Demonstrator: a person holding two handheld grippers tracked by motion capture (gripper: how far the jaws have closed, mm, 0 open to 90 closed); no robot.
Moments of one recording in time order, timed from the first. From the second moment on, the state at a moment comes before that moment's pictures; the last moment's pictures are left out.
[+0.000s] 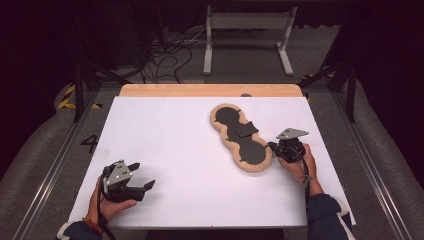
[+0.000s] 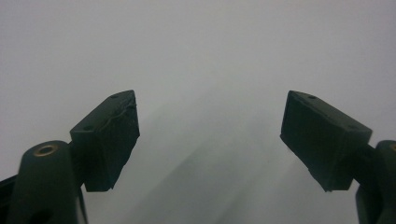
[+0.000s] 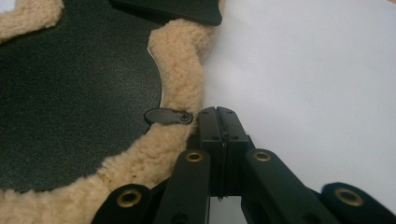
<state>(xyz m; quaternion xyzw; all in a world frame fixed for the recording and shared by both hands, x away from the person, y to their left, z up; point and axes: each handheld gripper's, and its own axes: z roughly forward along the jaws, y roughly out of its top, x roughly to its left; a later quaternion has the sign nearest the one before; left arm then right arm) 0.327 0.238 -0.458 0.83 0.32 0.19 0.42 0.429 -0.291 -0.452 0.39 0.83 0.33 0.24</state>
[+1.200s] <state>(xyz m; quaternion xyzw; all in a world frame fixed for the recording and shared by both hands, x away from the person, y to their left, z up) 0.372 0.187 -0.453 0.86 0.28 0.14 0.41 0.405 -0.238 -0.452 0.28 0.88 0.34 0.16</state>
